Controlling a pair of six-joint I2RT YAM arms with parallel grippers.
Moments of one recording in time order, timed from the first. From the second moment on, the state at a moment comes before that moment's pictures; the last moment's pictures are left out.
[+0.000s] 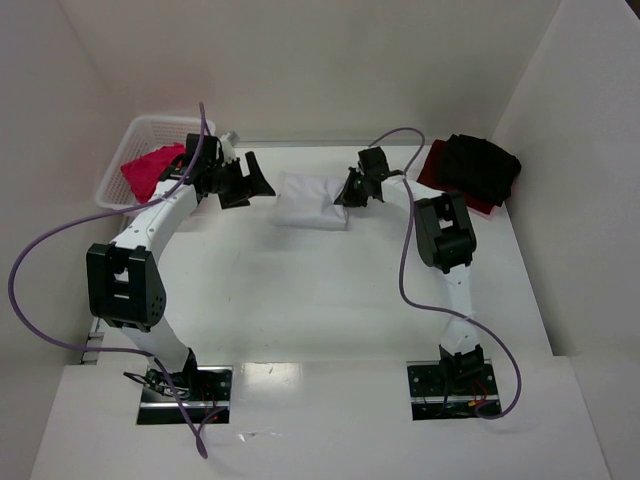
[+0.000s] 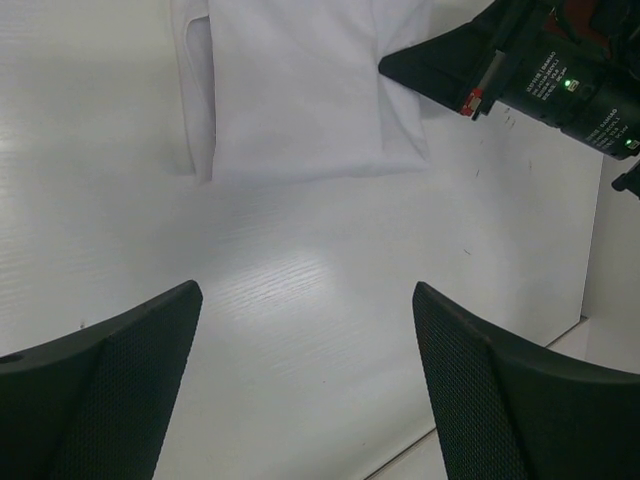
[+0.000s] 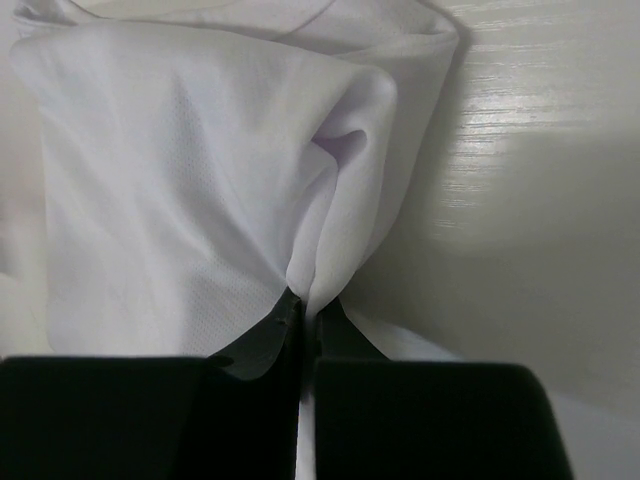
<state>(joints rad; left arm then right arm) -0.12 1.69 1.43 -0.54 0.44 -0.45 0.32 2.30 1.70 -0.22 -0.27 0.64</state>
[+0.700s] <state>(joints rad) -0.09 1.69 1.45 -0.56 0.50 -0.40 0.07 2.40 2.35 -0.59 -0.12 0.46</state>
